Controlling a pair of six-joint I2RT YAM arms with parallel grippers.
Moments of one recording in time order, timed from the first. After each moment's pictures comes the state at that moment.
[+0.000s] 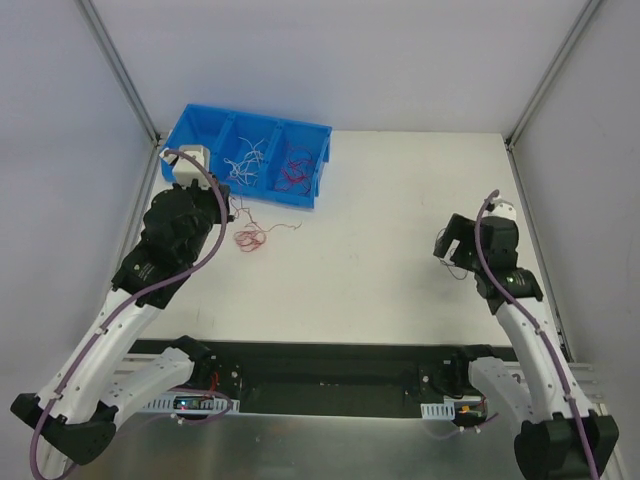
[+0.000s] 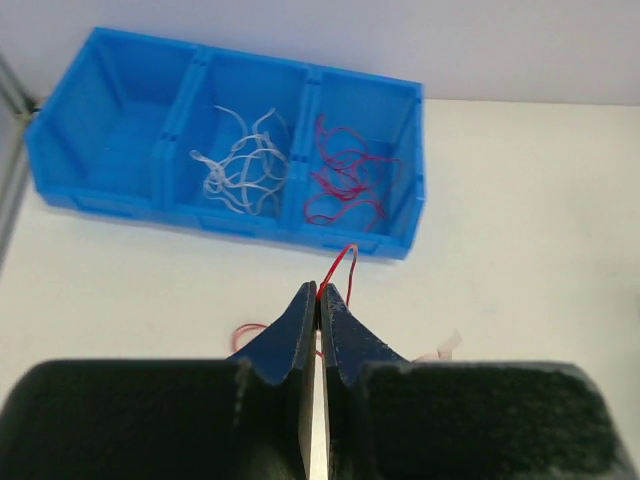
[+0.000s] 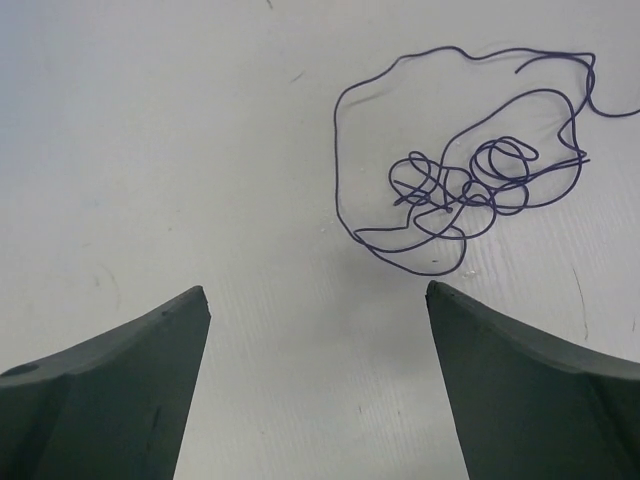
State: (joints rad) left arm -0.50 0.85 1.05 -0.38 -0.38 -0.17; right arm 0.12 0.88 0.71 -0.51 0.14 0.39
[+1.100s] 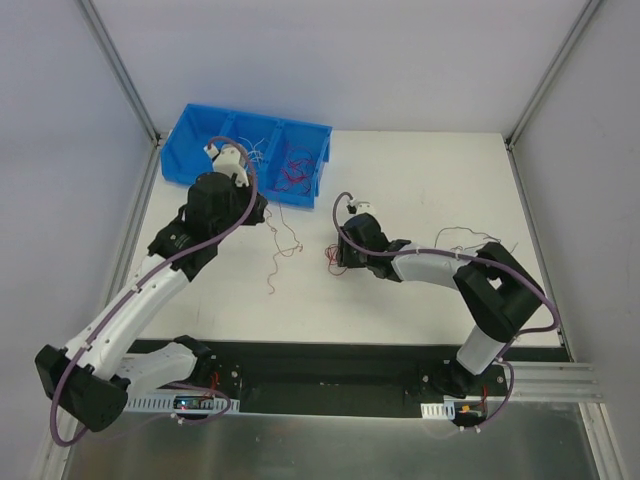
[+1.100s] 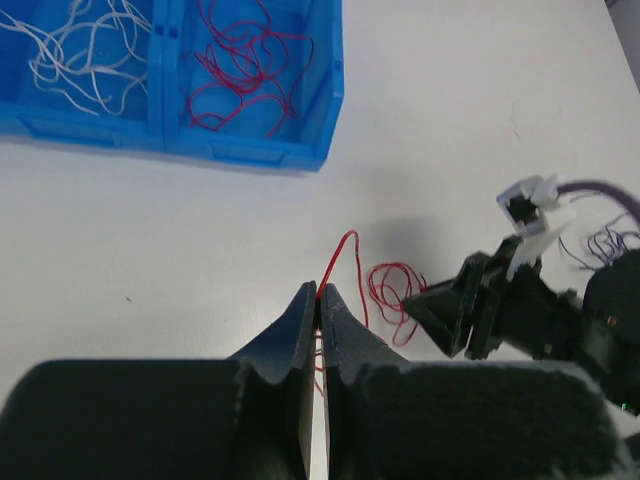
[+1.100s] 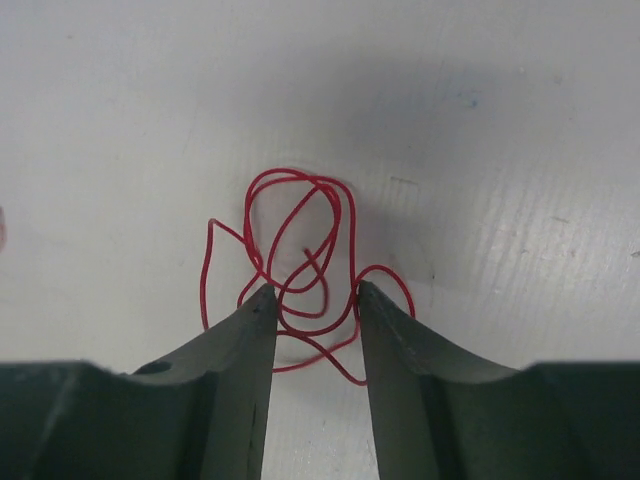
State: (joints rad) left arm -0.50 1.00 1.00 -0.40 -0.10 -0.41; right arm 0.77 1.68 0.87 0.02 0.16 0.57
